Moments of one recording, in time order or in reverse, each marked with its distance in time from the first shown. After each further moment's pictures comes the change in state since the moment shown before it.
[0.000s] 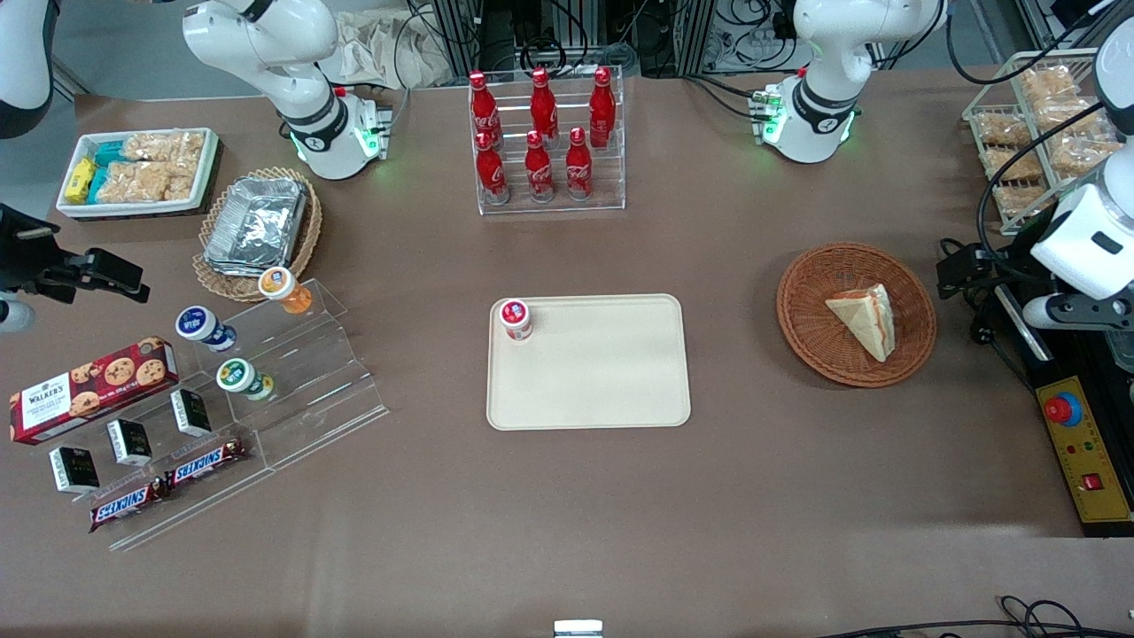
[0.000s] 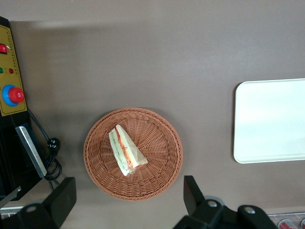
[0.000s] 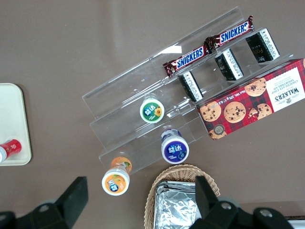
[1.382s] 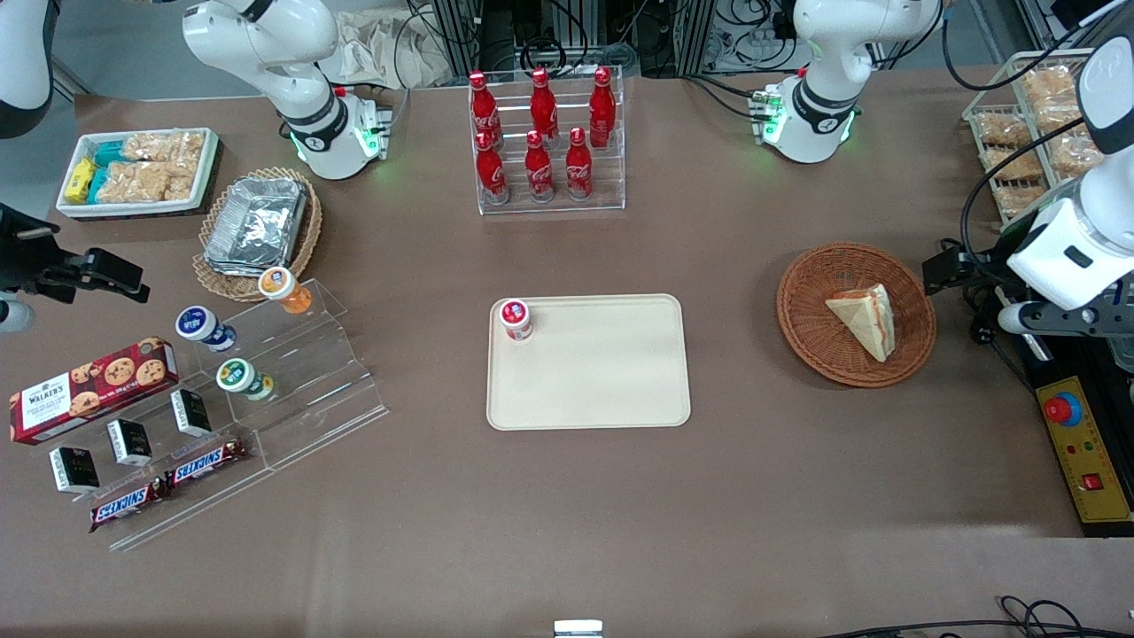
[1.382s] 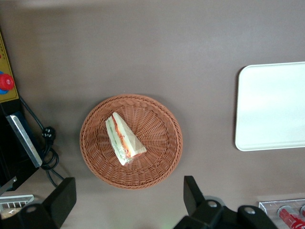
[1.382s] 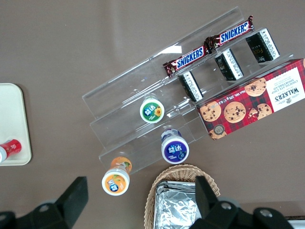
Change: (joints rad) arm -0.006 0.011 -0.002 -0.023 0.000 -0.044 0.001
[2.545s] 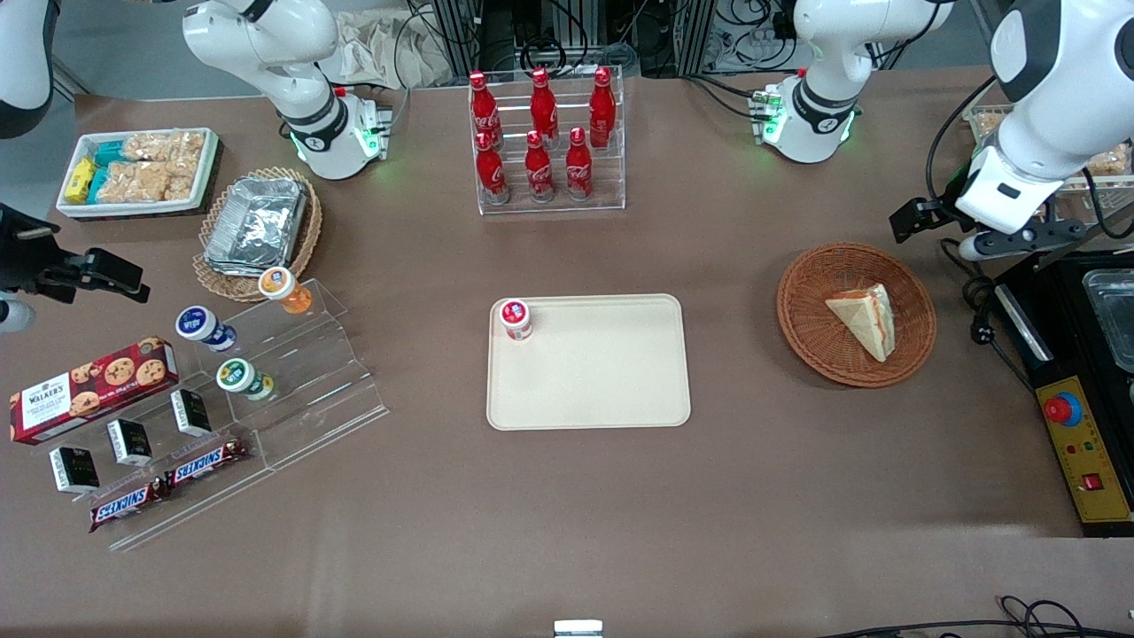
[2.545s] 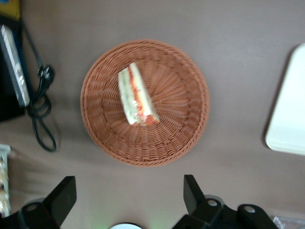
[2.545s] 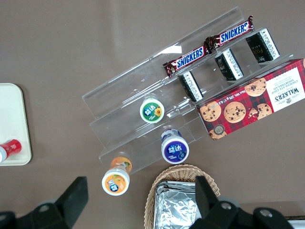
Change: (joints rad) arm 0.048 -0.414 0.016 -0.682 0.000 0.288 -0.201
